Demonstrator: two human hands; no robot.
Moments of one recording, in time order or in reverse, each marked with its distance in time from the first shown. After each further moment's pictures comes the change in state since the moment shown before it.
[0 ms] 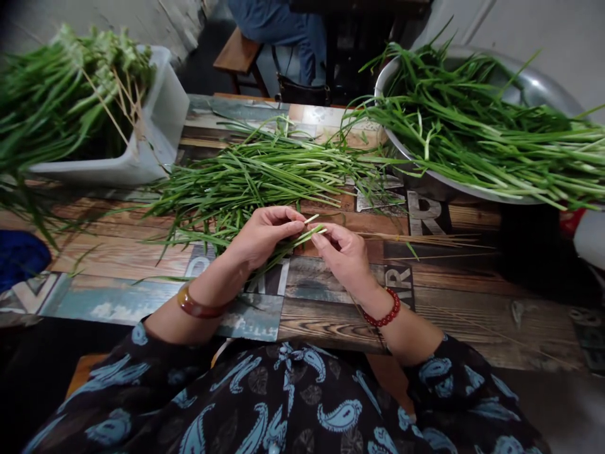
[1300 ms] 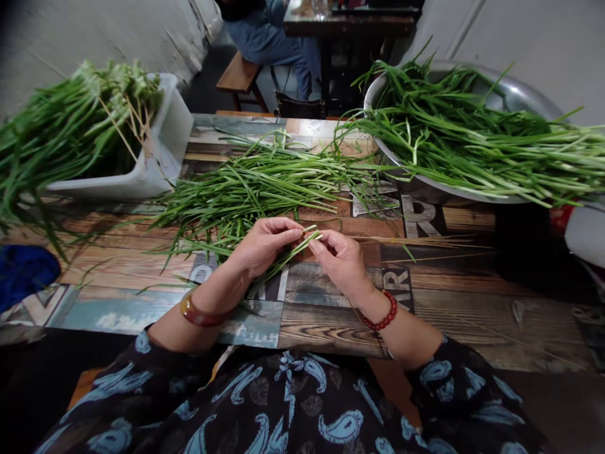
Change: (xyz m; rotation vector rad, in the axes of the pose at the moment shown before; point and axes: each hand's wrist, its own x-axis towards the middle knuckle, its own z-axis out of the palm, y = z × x) left_hand -0.002 -0.004 0.000 -0.027 -0.005 -0.051; right_hand -0.001 0.002 0.001 0.022 -0.014 -0.021
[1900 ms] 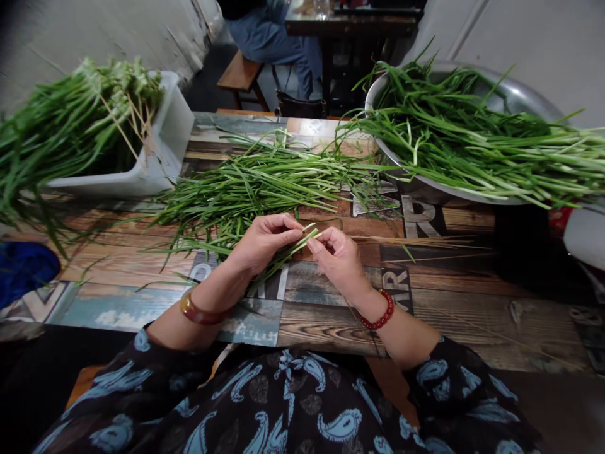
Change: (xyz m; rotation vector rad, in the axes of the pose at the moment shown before) left_hand 0.000 0.003 0.001 0.096 0.006 0.114; right_hand 0.002 -0.001 0.007 0.128 0.036 0.084
